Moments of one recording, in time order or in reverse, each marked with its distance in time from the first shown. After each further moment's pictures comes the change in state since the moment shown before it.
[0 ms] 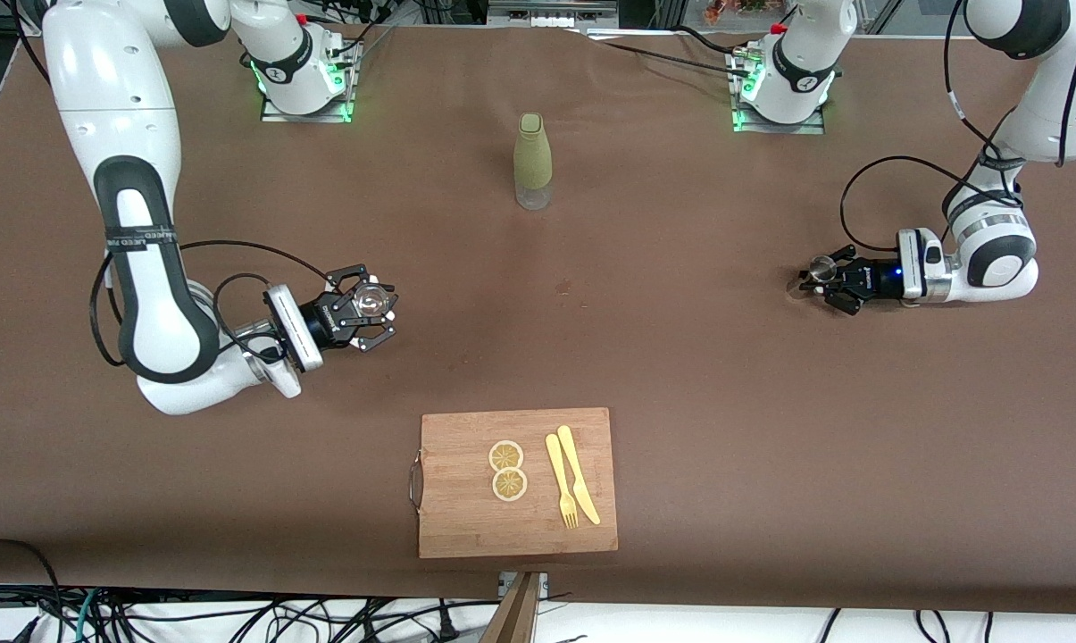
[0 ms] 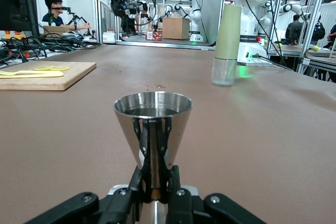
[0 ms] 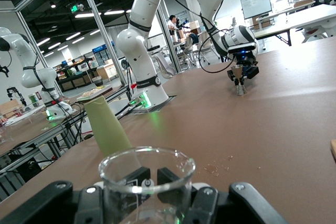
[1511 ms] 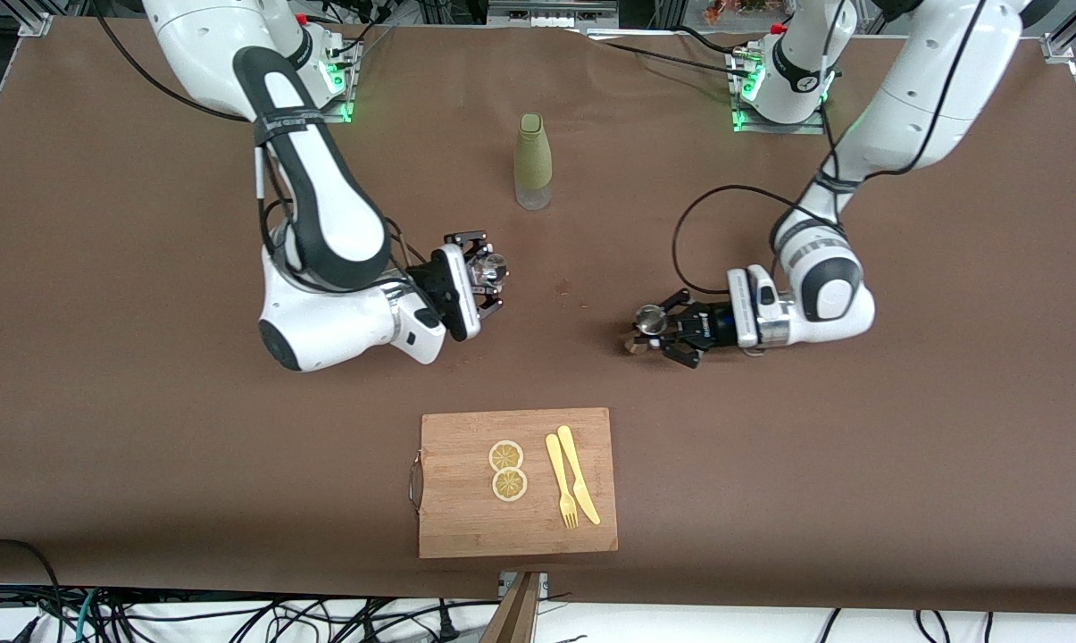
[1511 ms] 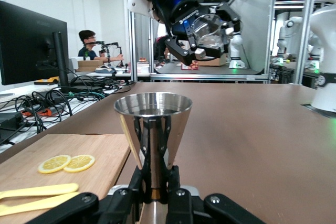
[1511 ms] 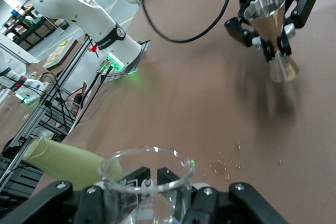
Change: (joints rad) left arm -0.462 -0.072 -0.263 0.065 -0.693 0.385 -0.149; right arm 0.359 -0.090 0.004 0.070 -0.171 0.343 0.596
